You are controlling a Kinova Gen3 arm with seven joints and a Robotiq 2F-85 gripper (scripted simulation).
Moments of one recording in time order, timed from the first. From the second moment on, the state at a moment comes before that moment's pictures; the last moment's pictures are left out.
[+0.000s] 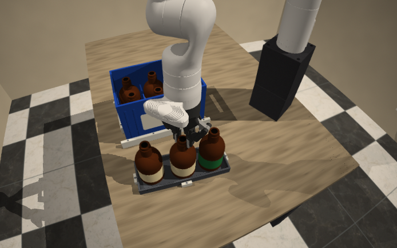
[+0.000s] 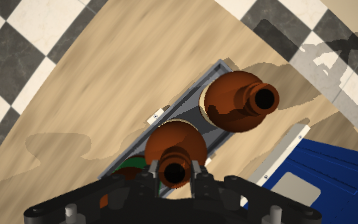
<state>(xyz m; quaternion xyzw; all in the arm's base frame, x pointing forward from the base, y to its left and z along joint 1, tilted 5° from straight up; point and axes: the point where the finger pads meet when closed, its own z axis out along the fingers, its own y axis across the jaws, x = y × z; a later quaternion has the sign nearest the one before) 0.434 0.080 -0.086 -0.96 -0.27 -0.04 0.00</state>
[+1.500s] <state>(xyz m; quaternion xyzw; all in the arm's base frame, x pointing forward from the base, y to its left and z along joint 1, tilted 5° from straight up) 0.439 0.080 -0.055 -0.96 -0.27 -0.04 0.00</state>
